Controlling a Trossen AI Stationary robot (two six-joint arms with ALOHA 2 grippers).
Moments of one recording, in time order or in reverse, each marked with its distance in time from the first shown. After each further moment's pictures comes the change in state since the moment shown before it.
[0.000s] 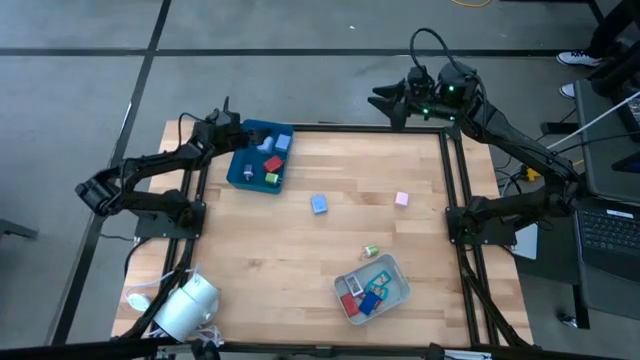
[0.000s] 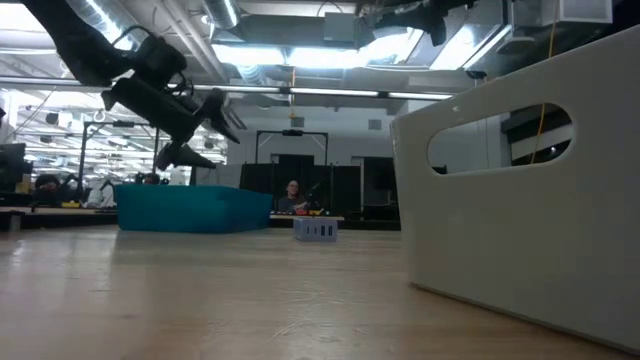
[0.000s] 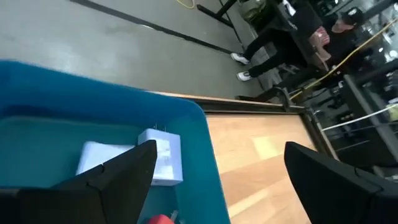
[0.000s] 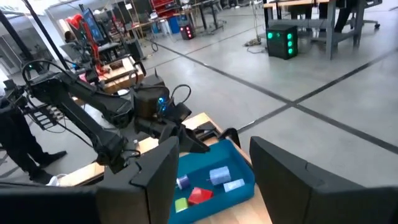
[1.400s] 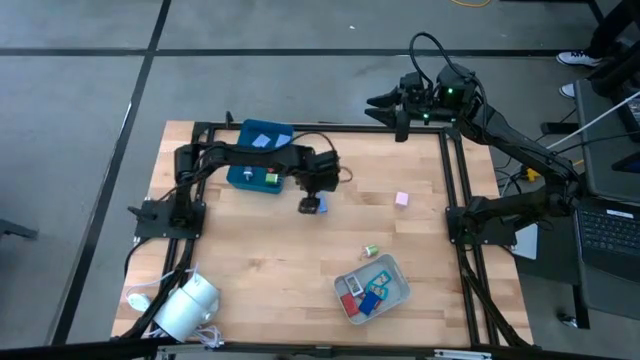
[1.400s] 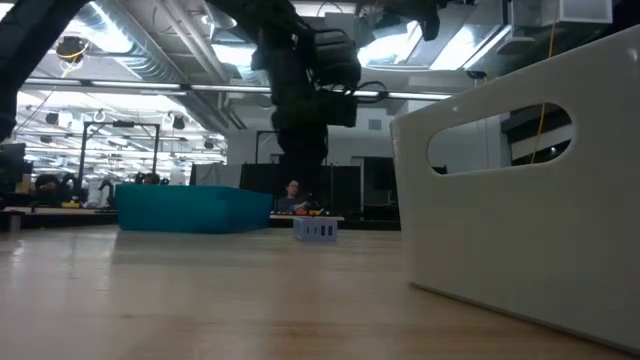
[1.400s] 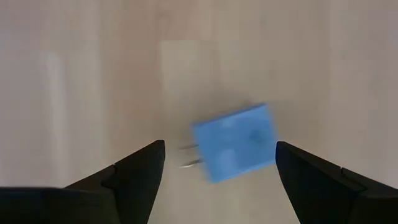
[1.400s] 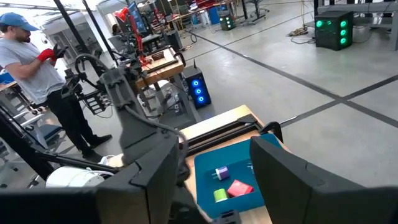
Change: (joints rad) left arm -0.677 0.803 1.060 -1.092 -0.063 1.000; right arm 0.030 0.000 0.000 0.001 -0.155 0.026
